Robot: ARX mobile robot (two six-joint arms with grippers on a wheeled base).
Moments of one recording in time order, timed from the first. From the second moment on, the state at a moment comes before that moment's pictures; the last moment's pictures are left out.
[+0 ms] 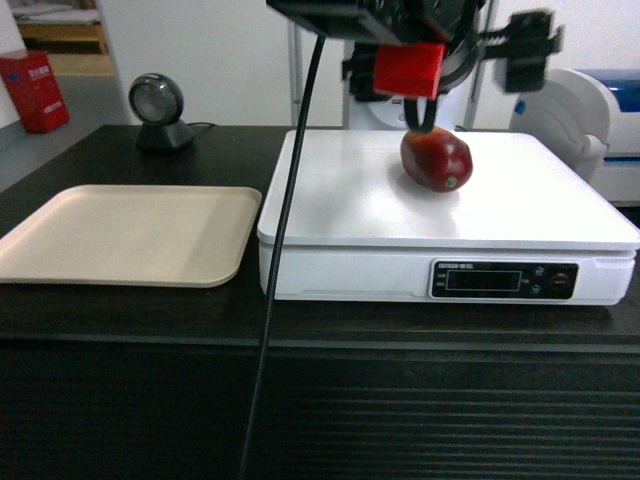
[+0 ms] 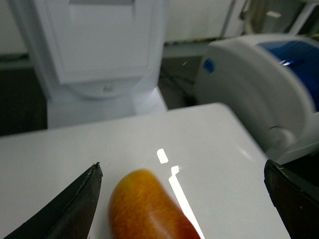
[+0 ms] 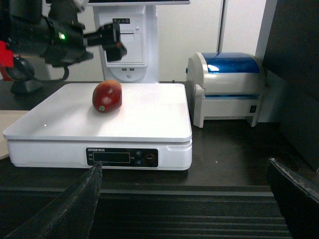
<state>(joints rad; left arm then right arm) -0.63 2.36 1.99 0.11 -0.20 -0.21 0.00 0.00 0.01 0.00 0.00 0.00</state>
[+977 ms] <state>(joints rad) -0.13 1.60 1.00 0.36 0.06 -0.04 0.00 0.00 0.01 0.00 0.00 0.00</state>
